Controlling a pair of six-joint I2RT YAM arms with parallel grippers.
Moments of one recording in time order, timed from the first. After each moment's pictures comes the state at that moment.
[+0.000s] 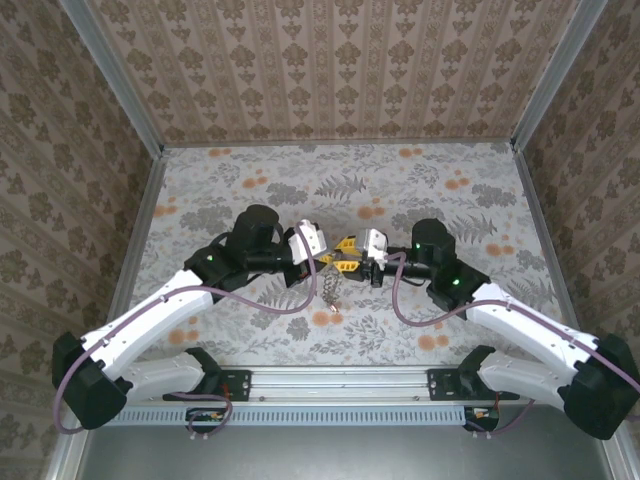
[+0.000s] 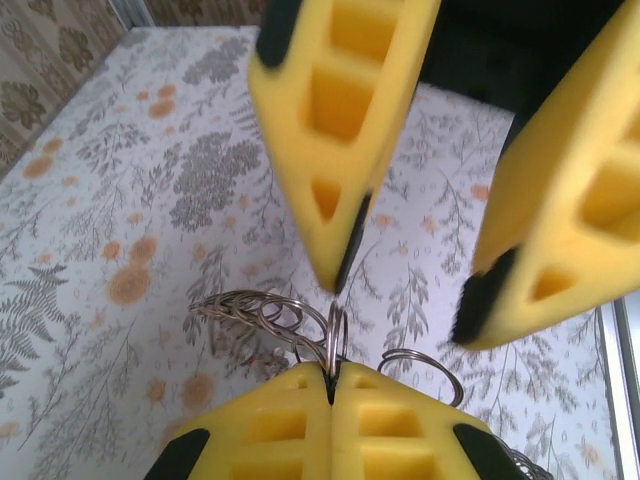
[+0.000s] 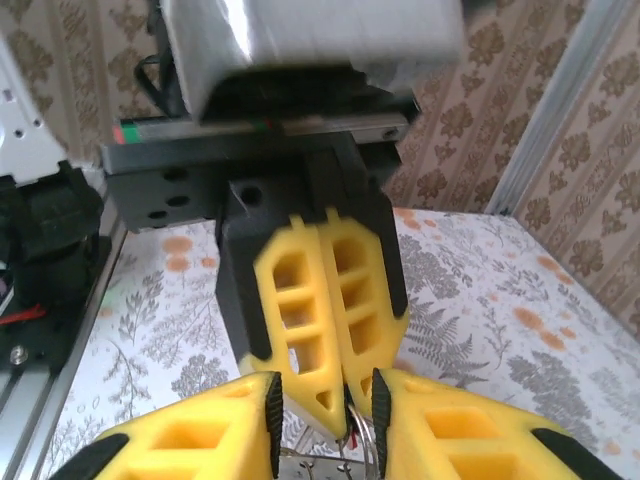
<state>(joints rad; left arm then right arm) -0.82 1.11 0.96 -0.43 0.44 0.43 0.66 1.03 0.72 0.11 -0.61 -0.40</state>
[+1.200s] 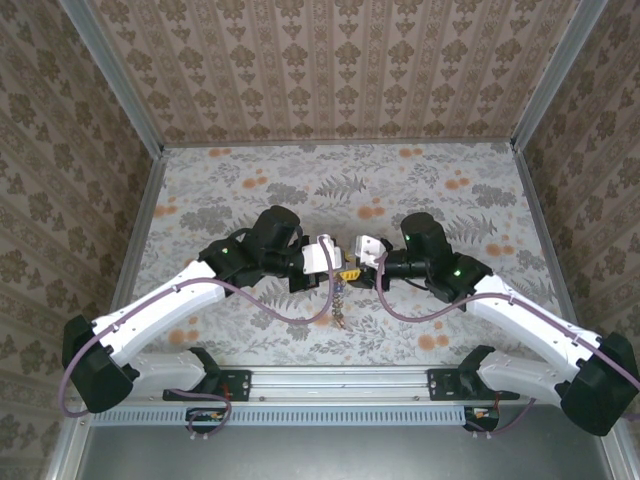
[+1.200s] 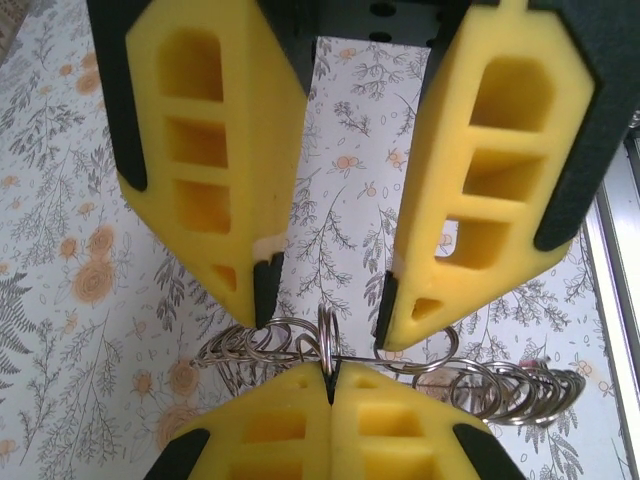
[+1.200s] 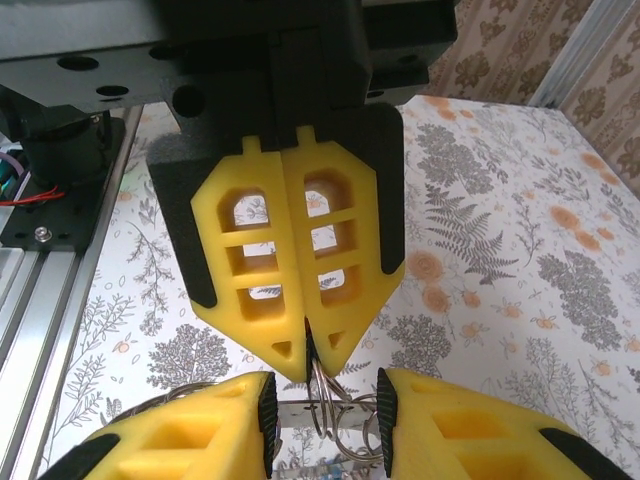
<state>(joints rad) -0.89 1.19 1.05 -0.58 0.40 0.60 0.64 1.08 0.80 -0.20 -0.57 -0.52</state>
